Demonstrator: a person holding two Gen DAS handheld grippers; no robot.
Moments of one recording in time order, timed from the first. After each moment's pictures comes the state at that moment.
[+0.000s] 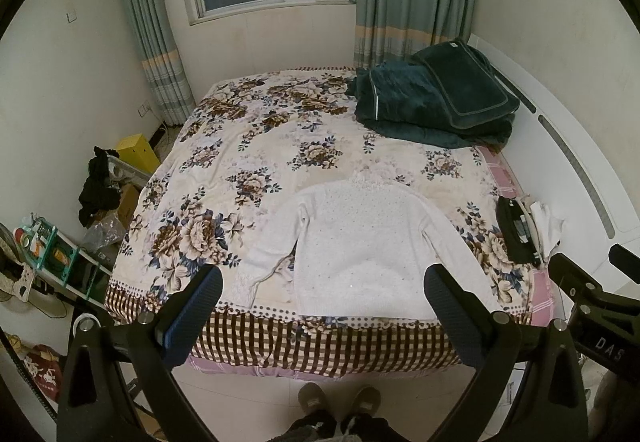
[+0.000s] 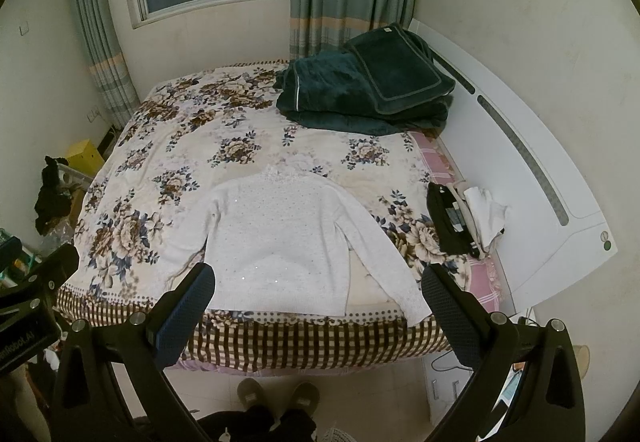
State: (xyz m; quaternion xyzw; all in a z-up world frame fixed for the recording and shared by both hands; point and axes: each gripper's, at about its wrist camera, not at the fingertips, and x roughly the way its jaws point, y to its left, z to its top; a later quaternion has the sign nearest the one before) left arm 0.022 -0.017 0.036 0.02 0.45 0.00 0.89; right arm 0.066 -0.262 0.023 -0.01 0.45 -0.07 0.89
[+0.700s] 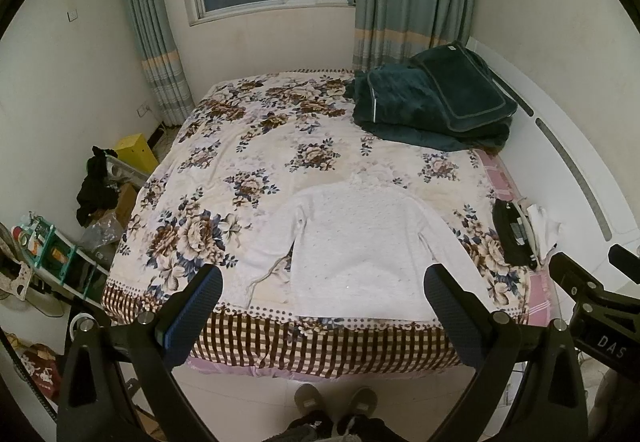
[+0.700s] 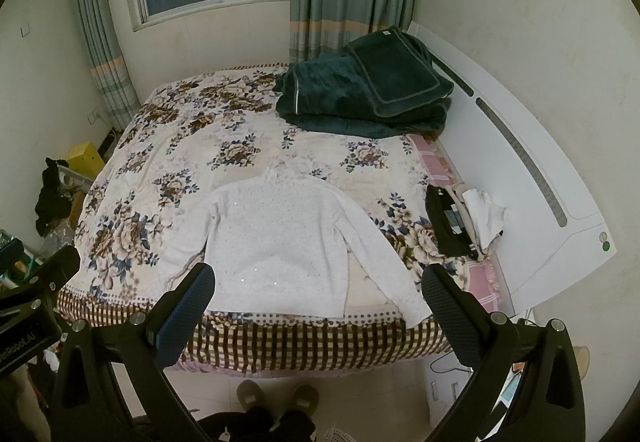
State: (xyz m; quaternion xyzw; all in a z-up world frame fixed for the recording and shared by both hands) left arm 0.024 -0.020 0.042 0.01 0.44 -0.01 0.90; right arm 0.065 -0.263 0.026 0.00 0.45 -0.07 0.89
